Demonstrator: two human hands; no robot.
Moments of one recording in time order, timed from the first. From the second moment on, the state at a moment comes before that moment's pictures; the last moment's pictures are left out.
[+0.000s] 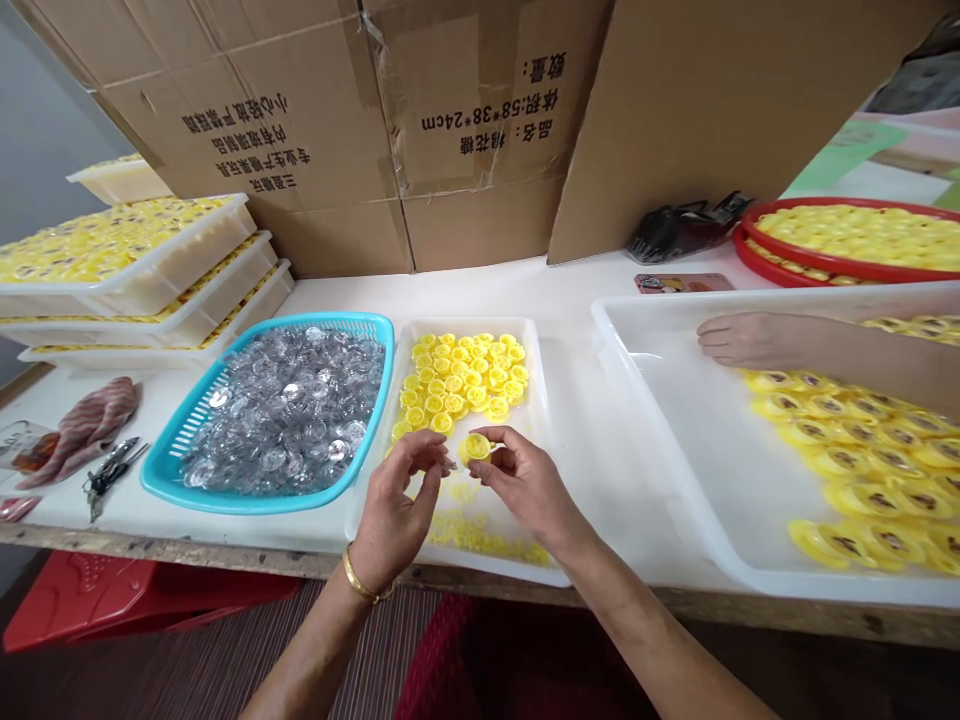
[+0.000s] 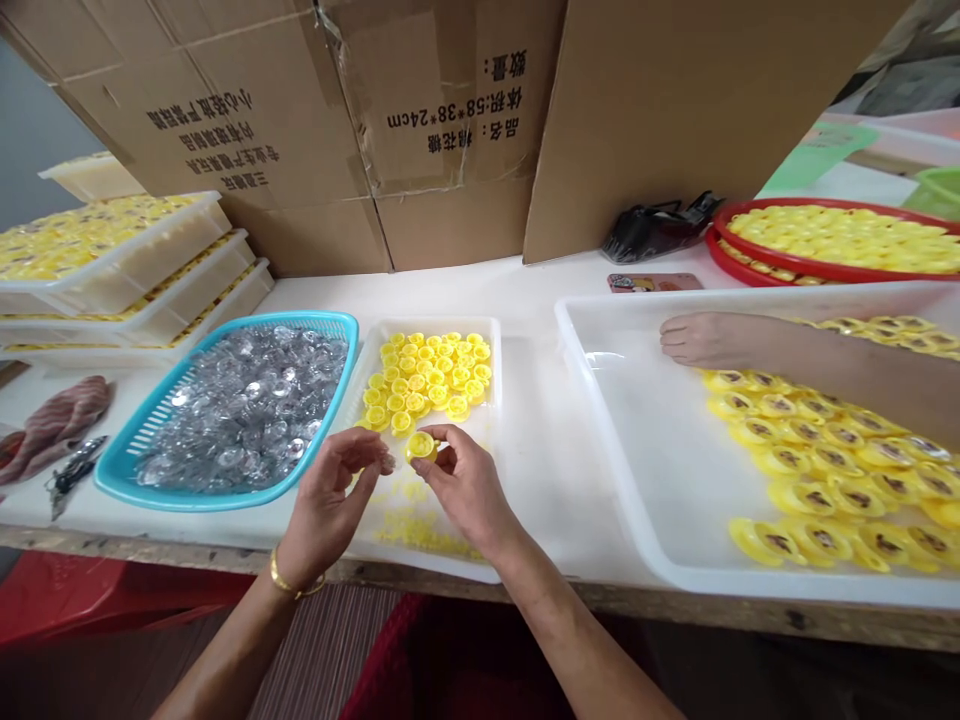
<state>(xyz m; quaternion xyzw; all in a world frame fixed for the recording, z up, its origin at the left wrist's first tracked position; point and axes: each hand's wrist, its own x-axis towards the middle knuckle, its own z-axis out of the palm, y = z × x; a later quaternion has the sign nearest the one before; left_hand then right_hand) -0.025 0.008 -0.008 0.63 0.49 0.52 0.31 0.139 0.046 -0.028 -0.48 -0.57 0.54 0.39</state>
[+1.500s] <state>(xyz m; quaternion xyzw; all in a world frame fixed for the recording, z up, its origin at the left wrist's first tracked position) -0.033 0.044 0.013 0.71 0.52 0.34 0.34 0.136 0.038 -0.016 -0.42 -0.69 0.44 0.40</state>
